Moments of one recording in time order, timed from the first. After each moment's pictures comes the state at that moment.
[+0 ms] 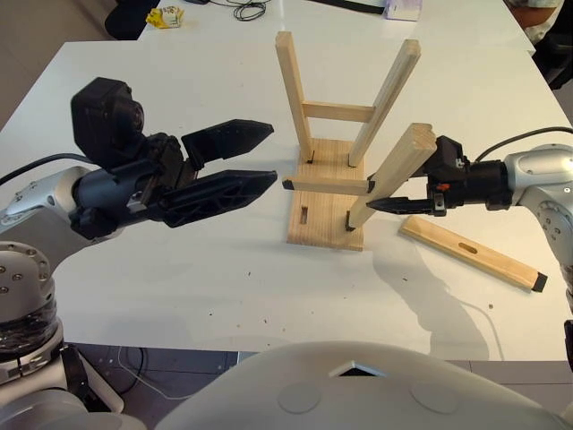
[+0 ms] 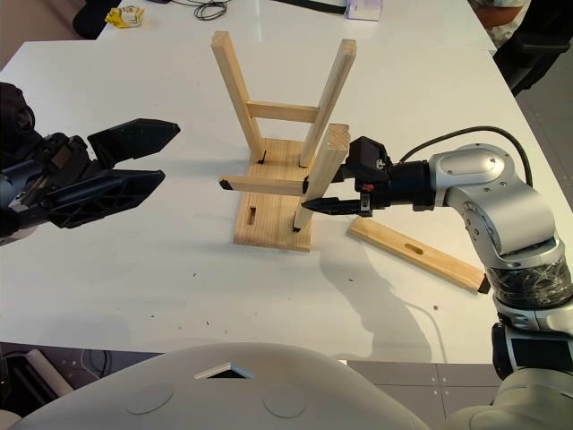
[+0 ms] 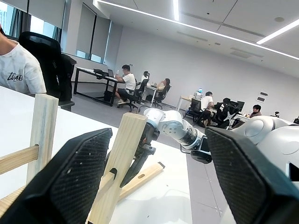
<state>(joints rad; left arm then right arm) -0.11 0.84 0.36 -0.60 -1.63 0.81 -0.68 -0.29 -0.85 0.09 -0.35 0.54 0.59 1.19</state>
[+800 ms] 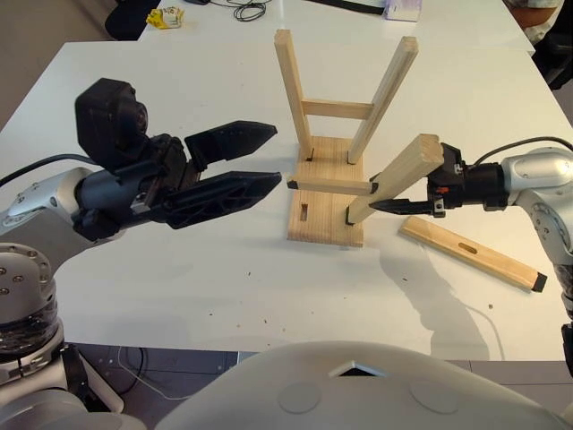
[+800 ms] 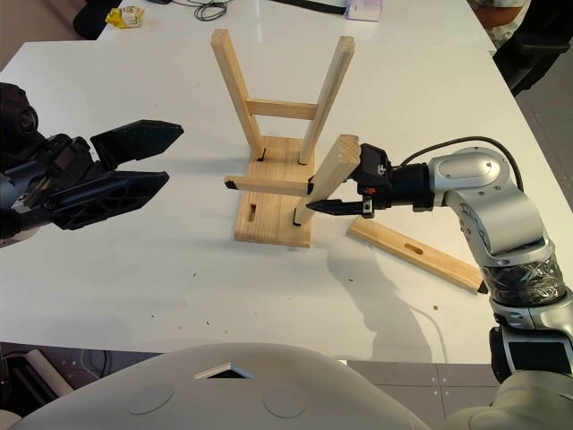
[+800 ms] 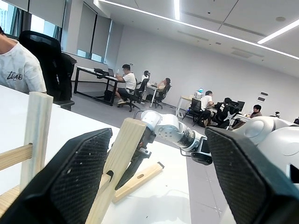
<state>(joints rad) -0.11 0.84 0.35 -0.62 -1.65 0.81 -0.67 -0.26 -0.86 0.13 -0.26 0.47 0.41 1.24</state>
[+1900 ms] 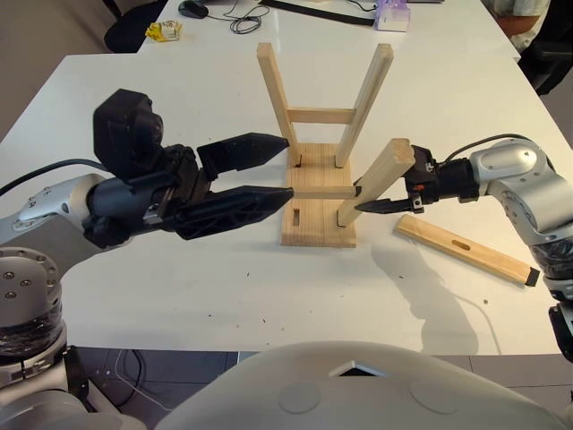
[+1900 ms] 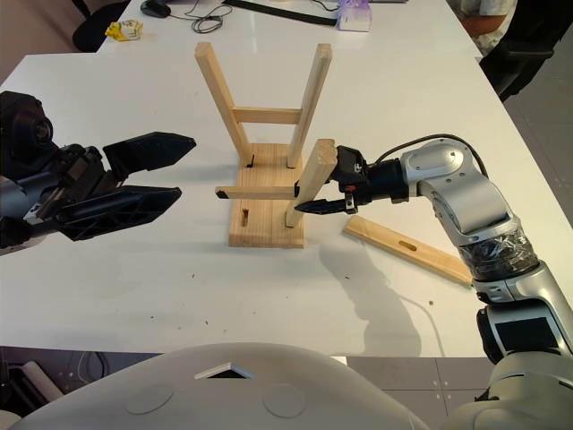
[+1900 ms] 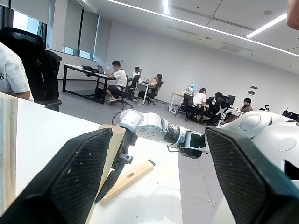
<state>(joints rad) -0.10 0.84 0.32 -0.65 -1.65 0.81 -0.66 -0.41 -0.82 0.34 -0.07 0.45 0.32 1.24</state>
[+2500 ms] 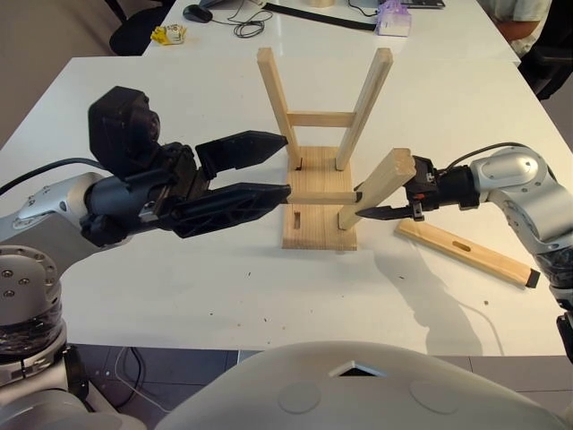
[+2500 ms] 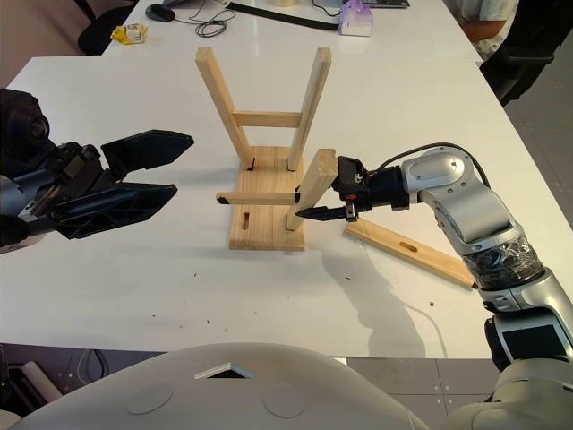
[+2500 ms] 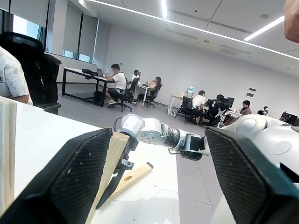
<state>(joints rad) -0.11 0.84 0.32 -0.64 -1.67 0.81 -0.66 -0.36 -0.87 0.36 -0.11 0.45 0.24 1.21</state>
